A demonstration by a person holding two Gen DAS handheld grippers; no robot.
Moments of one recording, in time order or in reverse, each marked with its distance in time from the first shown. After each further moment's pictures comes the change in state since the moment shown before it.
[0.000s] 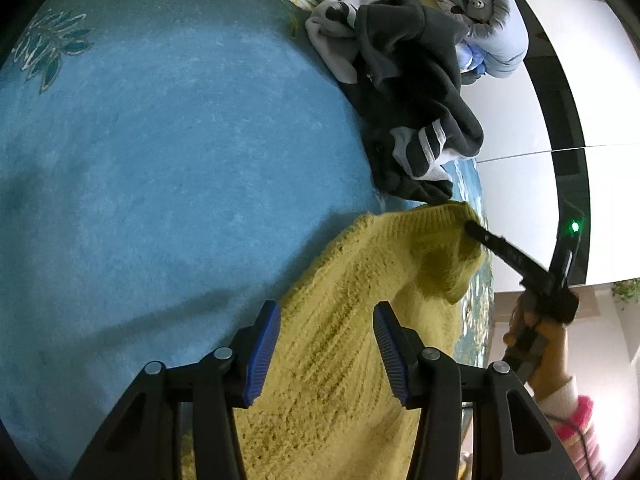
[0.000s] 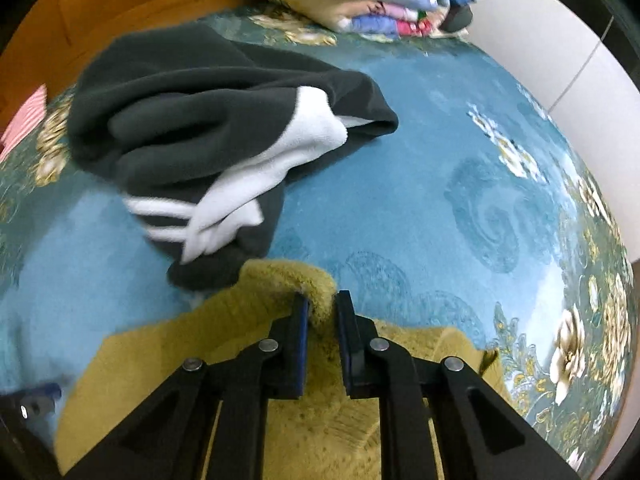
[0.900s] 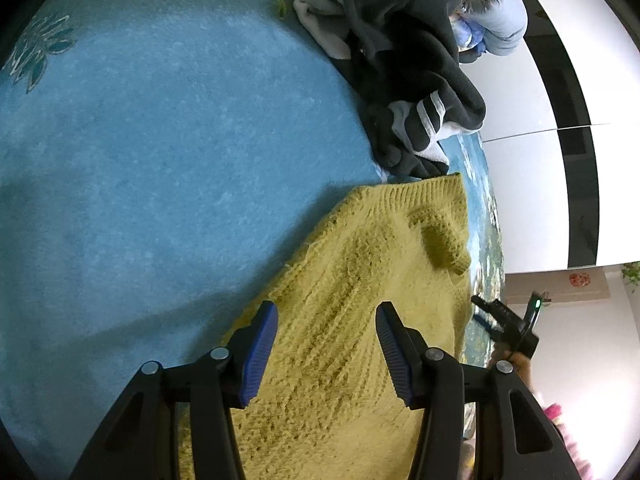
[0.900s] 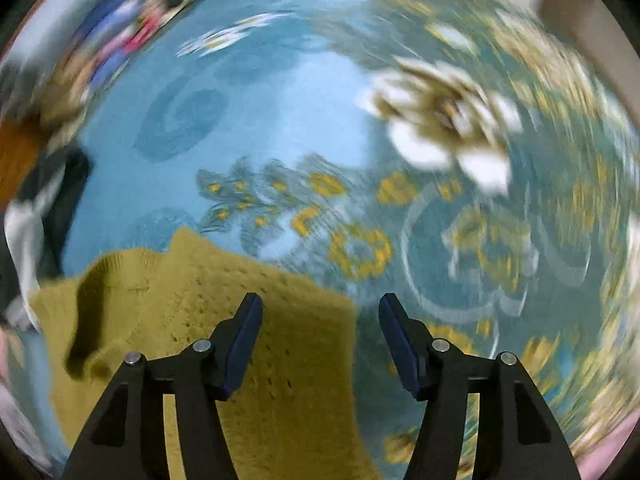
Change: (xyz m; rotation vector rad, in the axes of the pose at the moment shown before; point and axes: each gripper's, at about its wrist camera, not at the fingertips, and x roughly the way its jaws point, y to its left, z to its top) left arm 0.012 -0.010 -0.003 0.048 0.043 0.039; right arm 0.009 -0.223 -0.148 0.648 0.118 -0.073
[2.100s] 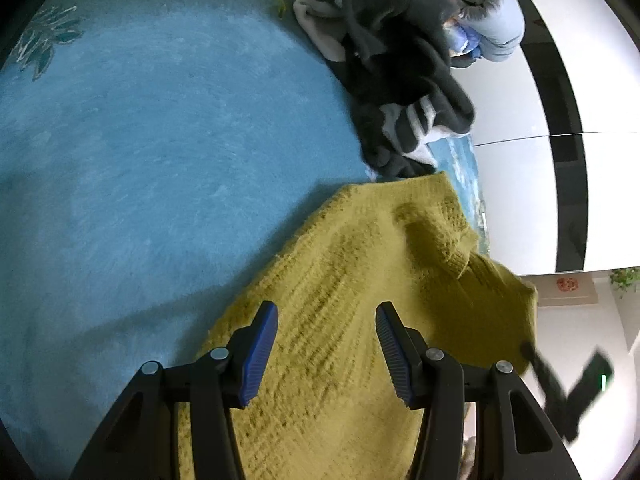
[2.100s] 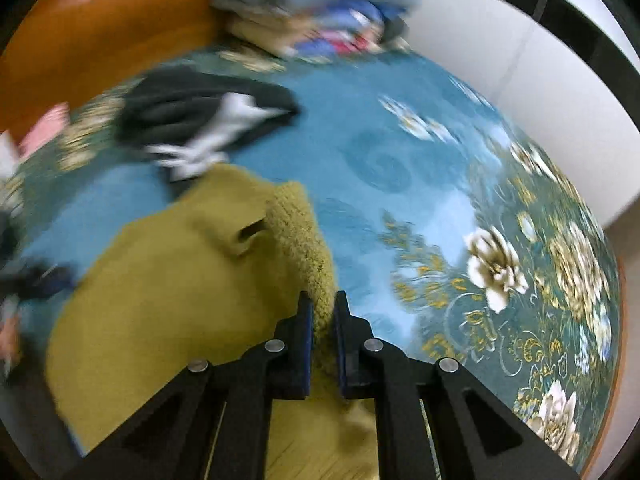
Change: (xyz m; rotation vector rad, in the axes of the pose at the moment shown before) left arm -0.017 0.001 -0.001 -0.022 0.004 -0.068; right arm -0.201 0.135 -0.115 -0.582 -0.247 0.093
